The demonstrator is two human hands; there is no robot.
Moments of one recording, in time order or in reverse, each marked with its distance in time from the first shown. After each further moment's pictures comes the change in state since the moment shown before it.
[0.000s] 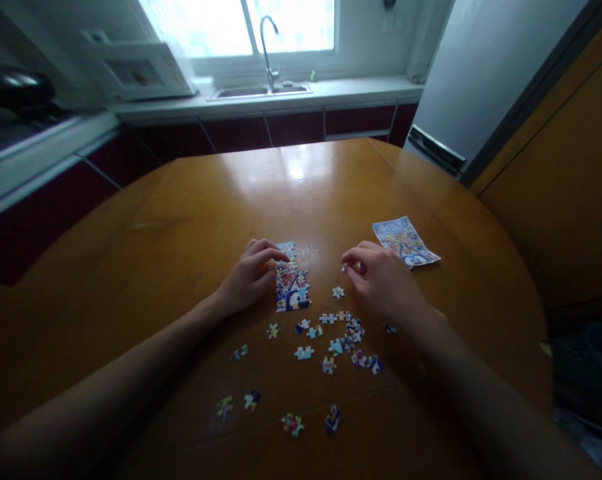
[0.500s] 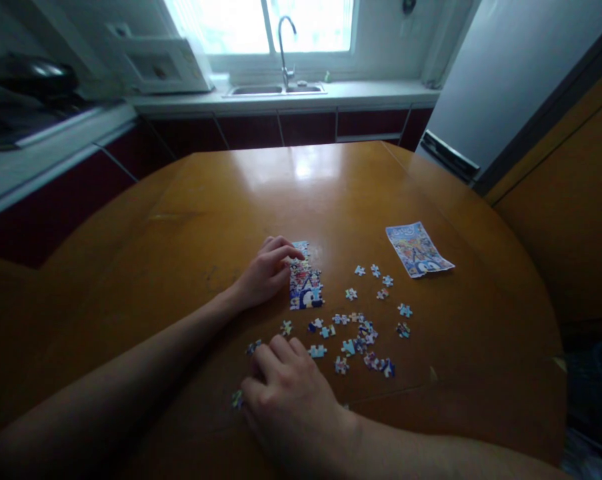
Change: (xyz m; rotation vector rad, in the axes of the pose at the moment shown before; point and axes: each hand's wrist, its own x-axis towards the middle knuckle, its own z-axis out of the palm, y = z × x) left_hand 0.000 -0.001 0.003 -0.005 0.029 -0.002; right_hand -0.075 -0.118 0.105 -0.043 -0.287 -0.420
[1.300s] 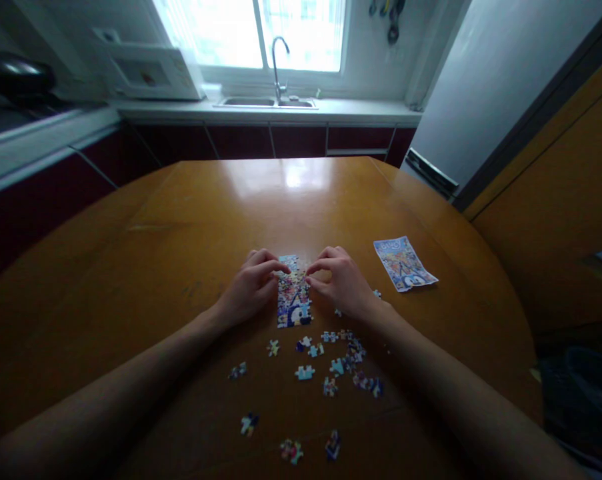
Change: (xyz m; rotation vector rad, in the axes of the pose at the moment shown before) left_hand 0.000 -0.004 0.000 0.034 0.053 -0.093; right_hand 0.047 0.145 -0.078 0.182 0.299 0.237
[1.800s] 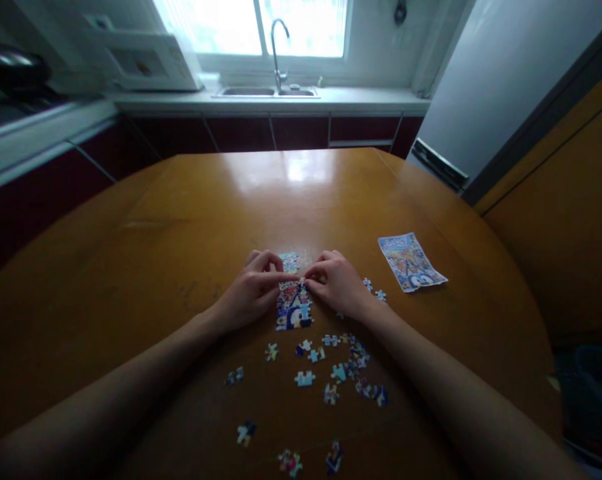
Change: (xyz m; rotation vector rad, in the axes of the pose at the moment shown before) left_hand -0.002 0.000 -0.001 0.017 -0.122 0.105; right_hand 0.004 0.019 0.019 0.001 -0.088 0.035
